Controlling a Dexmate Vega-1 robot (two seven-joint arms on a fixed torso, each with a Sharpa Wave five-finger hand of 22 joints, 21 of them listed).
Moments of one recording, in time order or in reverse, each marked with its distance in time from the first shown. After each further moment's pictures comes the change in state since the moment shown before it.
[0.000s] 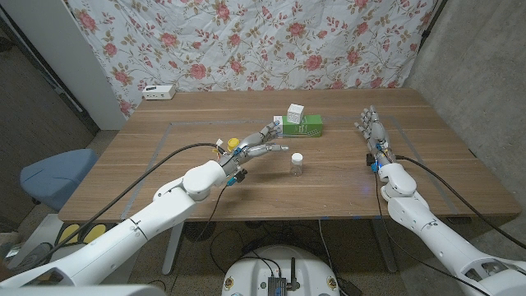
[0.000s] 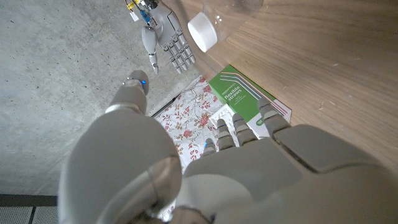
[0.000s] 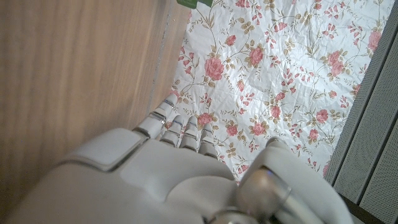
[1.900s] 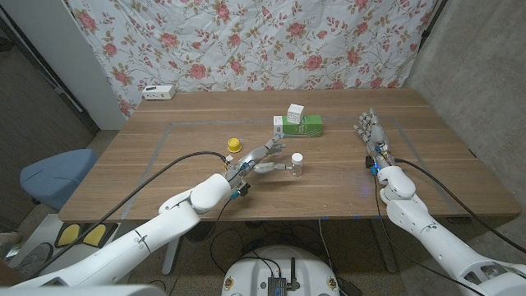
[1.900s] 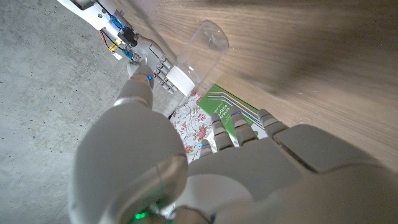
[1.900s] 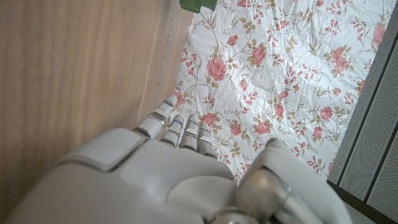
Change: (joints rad) left arm 0.029 -0.017 0.056 0.025 0.240 -0.010 0.093; left_hand 0.093 0.043 -0.096 0.025 0.012 -0.001 -0.070 0.027 -0.003 0.146 -0.077 0.015 -0.003 0.133 -0.005 0.004 -0.002 -0.123 -0.102 -0.002 0.000; right arm -0.012 0.010 0.005 0.002 0.018 -0.001 0.004; right_hand -0.011 0.005 -0.004 -0.004 0.015 -0.003 0.107 0.004 -0.002 0.027 0.041 0.004 -0.002 0.017 0.012 0.004 0.000 -0.012 0.000 0.000 0.000
